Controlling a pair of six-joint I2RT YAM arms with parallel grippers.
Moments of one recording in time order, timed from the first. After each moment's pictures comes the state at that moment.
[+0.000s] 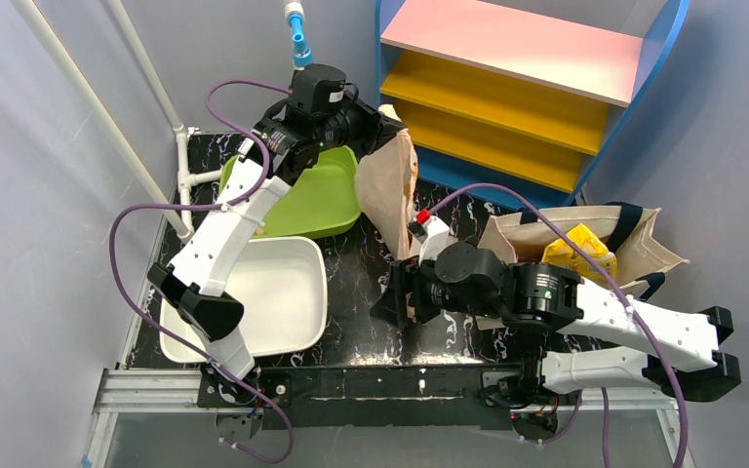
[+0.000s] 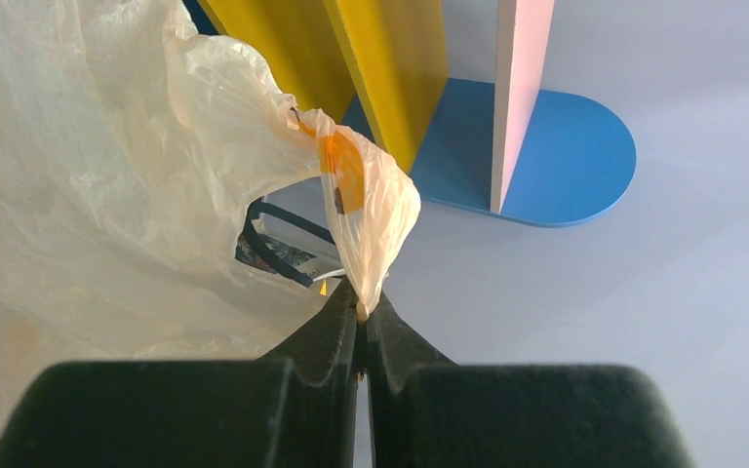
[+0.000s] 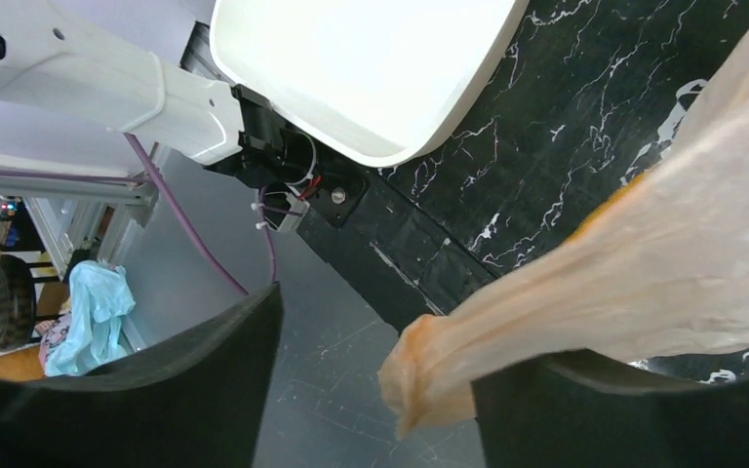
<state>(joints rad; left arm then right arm) -0.64 1.72 2.13 -0.84 0.07 -1.41 1.35 1.02 1.22 -0.73 0.16 0.82</state>
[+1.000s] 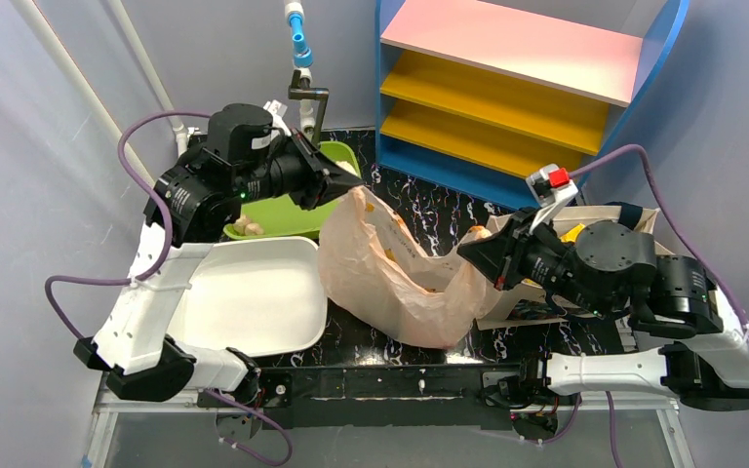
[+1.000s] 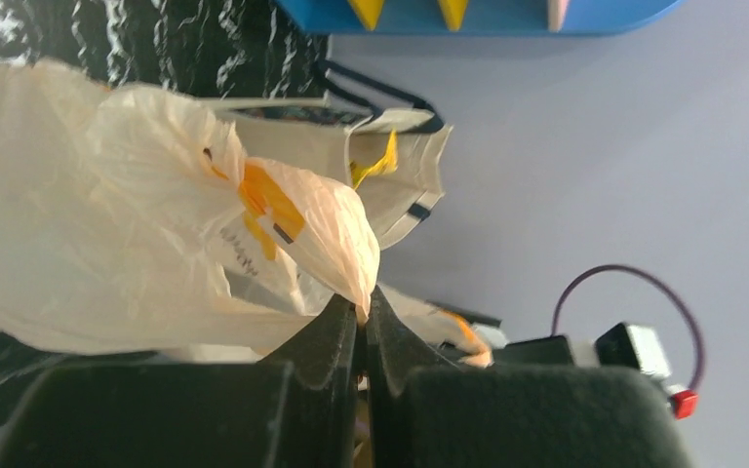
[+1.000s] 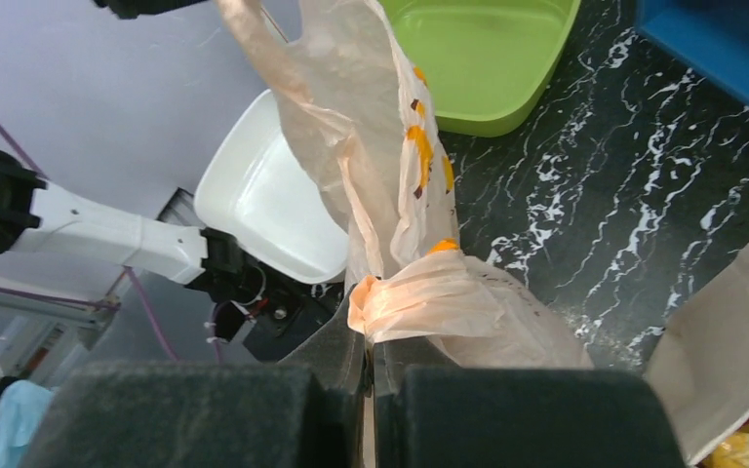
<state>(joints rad) -0.64 1.34 1.97 -1.09 0.21 -1.24 1.38 0.86 1.56 -0.99 0.49 0.60</state>
